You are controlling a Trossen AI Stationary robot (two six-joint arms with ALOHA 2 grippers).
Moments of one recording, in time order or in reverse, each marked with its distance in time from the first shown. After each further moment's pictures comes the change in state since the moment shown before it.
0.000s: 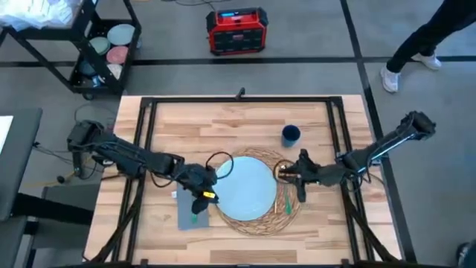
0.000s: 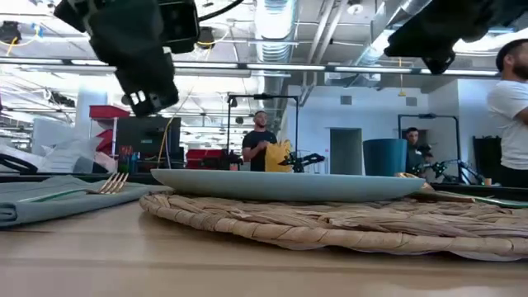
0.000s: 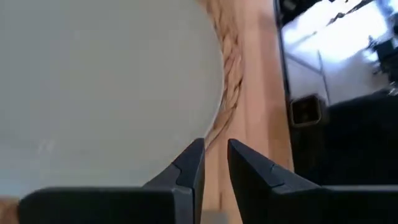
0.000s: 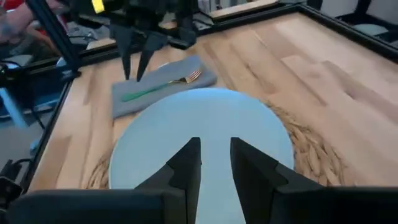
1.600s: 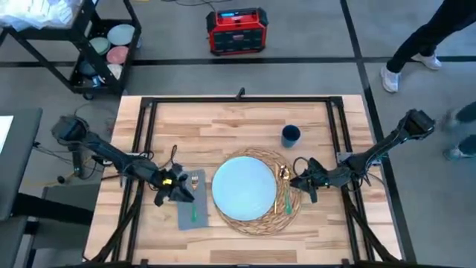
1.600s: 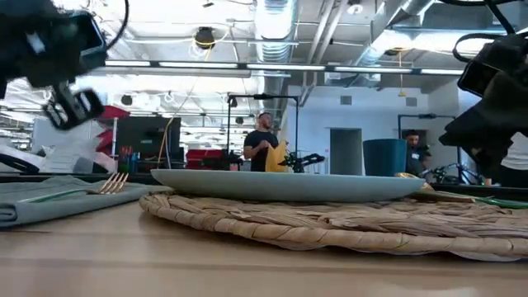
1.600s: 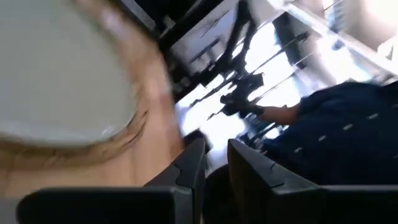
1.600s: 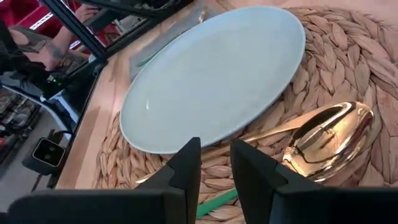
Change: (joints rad) left arm -0.142 -0.438 -0.737 0.967 -0.088 -0.315; right arm 0.067 -0.089 -0.547 0.518 -0.064 0.278
